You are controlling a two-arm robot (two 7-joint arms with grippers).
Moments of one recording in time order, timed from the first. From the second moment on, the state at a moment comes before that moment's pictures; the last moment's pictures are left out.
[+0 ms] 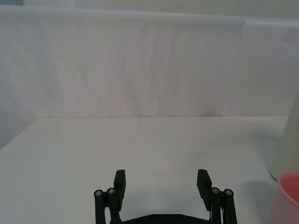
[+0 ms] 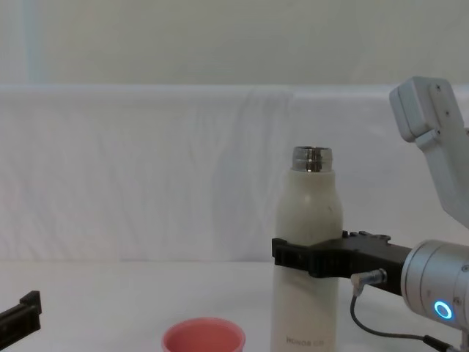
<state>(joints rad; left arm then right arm) 0.27 0.24 0.04 -1.85 -0.25 -0.02 -0.02 0.26 0.10 -0.32 -1.48 0.16 0.19 0.20</state>
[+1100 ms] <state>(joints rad) 0.27 0.24 0.04 -1.85 -0.25 -0.02 -0.02 0.18 0.15 -0.32 -1.60 0.16 0.20 0.21</state>
